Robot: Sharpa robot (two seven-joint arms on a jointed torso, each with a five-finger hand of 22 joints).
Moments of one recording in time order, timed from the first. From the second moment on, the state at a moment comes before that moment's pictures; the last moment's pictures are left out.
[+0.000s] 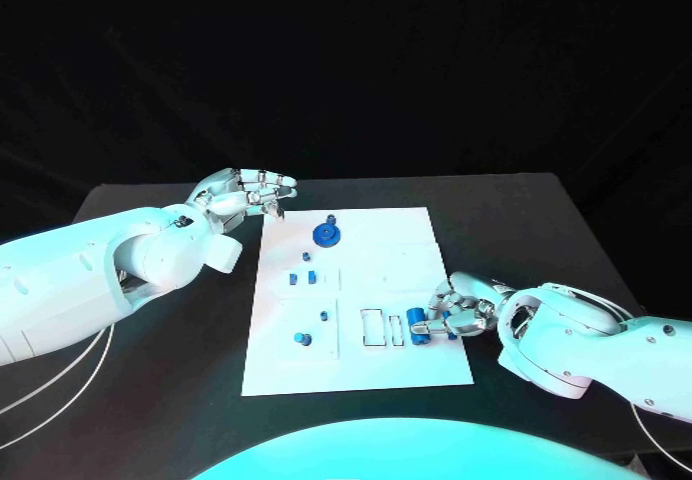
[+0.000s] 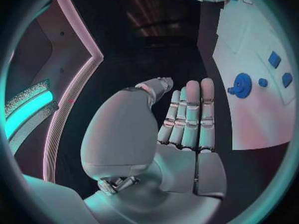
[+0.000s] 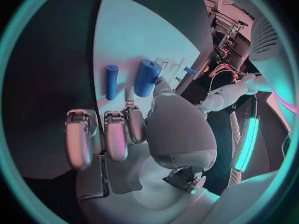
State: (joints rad) left arm 1.17 -0.86 -0.02 1.45 -0.11 -0.14 0.23; left_hand 1.42 -0.21 0.52 0.08 0.31 0.79 0.20 0.37 0.30 0.86 0.15 0.51 0.16 1.00 0.07 1.10 0.45 0.17 0.86 0.17 0.90 0.73; right arm 1.04 -1.08 -0.19 1.88 -1.28 -0.36 -0.45; right_hand 1.21 -0.11 -0.13 0.30 0.21 0.91 0.09 0.48 0.51 1.44 0.01 1.37 1.31 1.47 -0.05 1.52 1.31 0.02 1.47 0.06 1.49 1.31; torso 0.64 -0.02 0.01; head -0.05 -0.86
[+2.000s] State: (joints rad) left arm 1.17 -0.86 -0.02 1.46 -0.11 -0.14 0.22; left_hand 1.42 -0.21 0.52 0.08 0.31 0.79 0.20 0.37 0.30 0.86 0.16 0.51 0.16 1.00 0.07 1.10 0.45 0.17 0.86 0.17 0.90 0.73; right arm 1.06 -0.95 -0.19 1.90 -1.11 -0.41 -0.49; right_hand 1.20 -0.02 -0.02 0.30 0.31 0.98 0.11 0.47 0.46 1.47 -0.02 1.39 1.31 1.47 -0.08 1.53 1.31 0.02 1.47 0.03 1.53 1.31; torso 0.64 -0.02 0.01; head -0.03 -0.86
